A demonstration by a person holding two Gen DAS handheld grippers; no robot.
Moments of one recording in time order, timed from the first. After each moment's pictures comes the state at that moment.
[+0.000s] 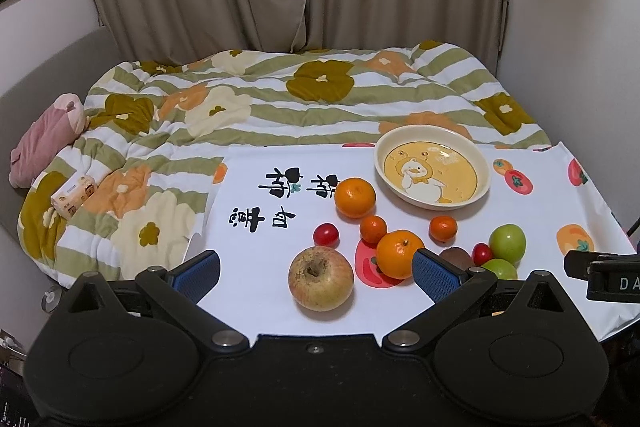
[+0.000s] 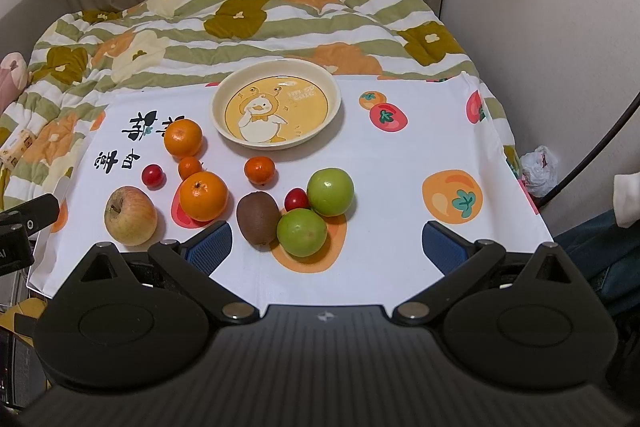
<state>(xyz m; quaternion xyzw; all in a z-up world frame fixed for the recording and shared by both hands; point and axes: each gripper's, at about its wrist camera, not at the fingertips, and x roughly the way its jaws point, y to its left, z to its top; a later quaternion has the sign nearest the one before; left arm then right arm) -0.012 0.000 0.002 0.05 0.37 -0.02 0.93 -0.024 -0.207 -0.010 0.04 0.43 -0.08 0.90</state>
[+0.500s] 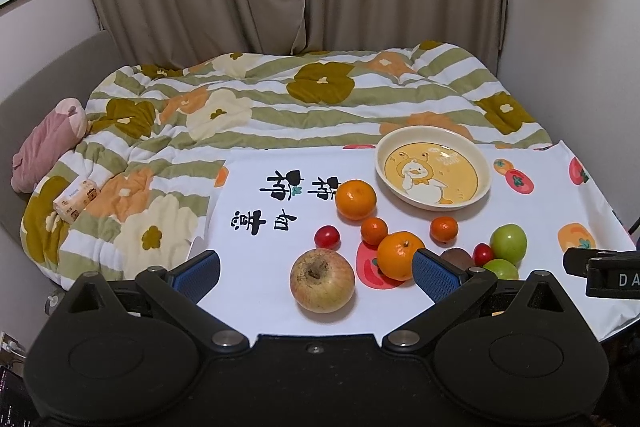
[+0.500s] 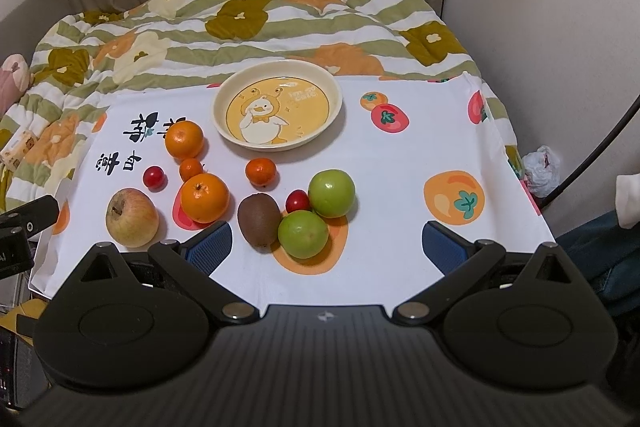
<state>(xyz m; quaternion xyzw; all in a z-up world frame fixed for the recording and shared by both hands) -0.011 0.002 0.006 0.05 0.37 -0.02 0.93 -0.024 -0.207 -0.008 0.04 0.43 -0.08 0.90</state>
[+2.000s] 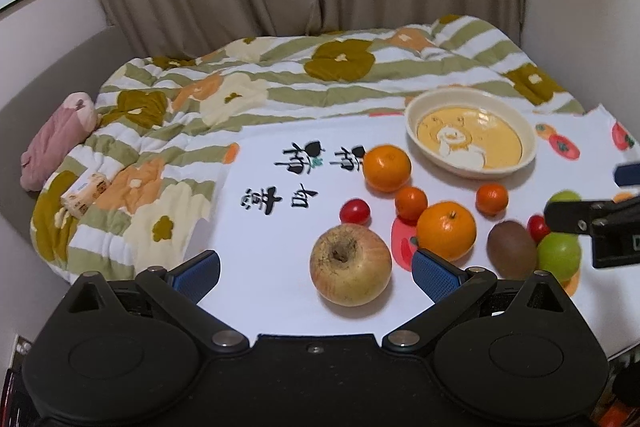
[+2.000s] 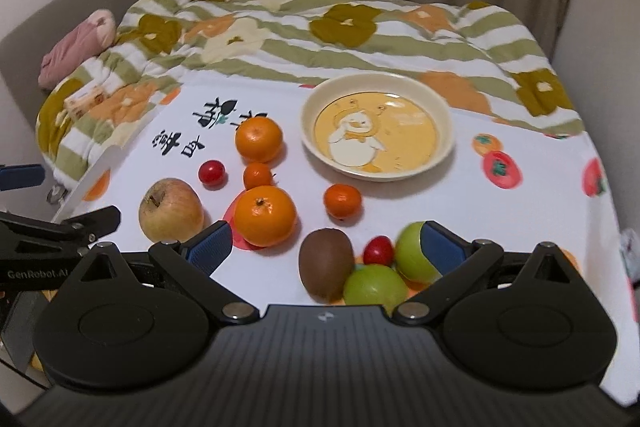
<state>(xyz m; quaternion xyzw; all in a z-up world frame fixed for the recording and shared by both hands) 0.018 0.006 -0.065 0.10 0.38 0.01 0.92 0.047 -0.181 -0.075 -0.01 0.40 0.10 0.91</state>
